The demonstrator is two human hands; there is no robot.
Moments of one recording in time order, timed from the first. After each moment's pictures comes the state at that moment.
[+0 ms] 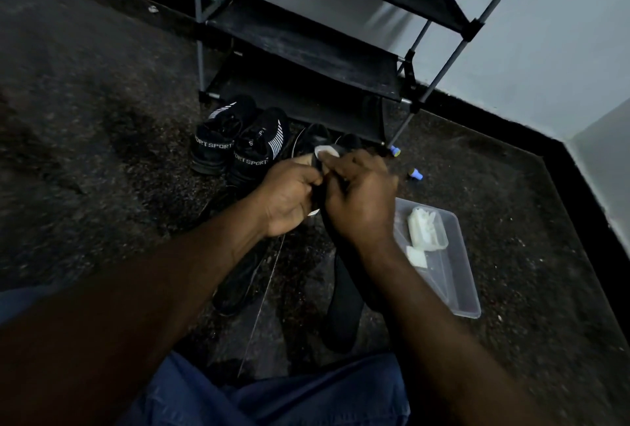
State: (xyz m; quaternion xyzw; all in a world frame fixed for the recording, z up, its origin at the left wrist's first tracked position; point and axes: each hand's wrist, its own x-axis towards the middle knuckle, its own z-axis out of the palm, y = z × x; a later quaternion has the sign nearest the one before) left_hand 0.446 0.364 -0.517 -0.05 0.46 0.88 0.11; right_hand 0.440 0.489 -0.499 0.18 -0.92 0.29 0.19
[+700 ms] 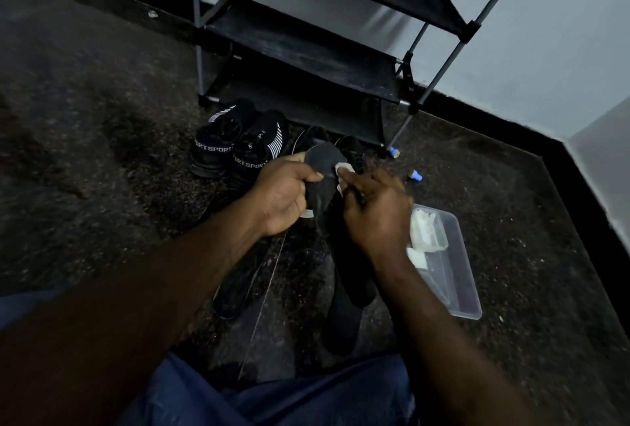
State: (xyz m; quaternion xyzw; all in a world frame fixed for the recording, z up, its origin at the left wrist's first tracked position) left_hand 0.440 0.364 -0.517 -0.10 0.42 0.90 0.06; right_hand 0.439 0.517 -0.512 0.13 -0.93 0.28 0.20
